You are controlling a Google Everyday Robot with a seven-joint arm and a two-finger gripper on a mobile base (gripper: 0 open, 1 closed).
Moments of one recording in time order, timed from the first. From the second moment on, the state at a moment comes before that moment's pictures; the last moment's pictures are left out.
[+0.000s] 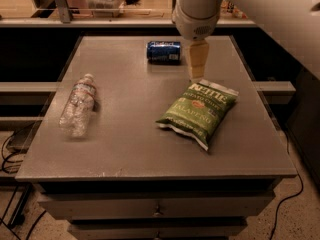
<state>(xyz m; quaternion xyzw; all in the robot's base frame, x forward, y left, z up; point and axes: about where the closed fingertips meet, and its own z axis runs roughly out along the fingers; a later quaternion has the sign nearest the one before) 0.639 -0.068 0.950 -0.77 0.60 -0.17 0.17</state>
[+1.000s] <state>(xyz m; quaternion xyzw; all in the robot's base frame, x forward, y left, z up) 0.713 -0.025 0.918 -0.78 0.57 -0.20 0.15</state>
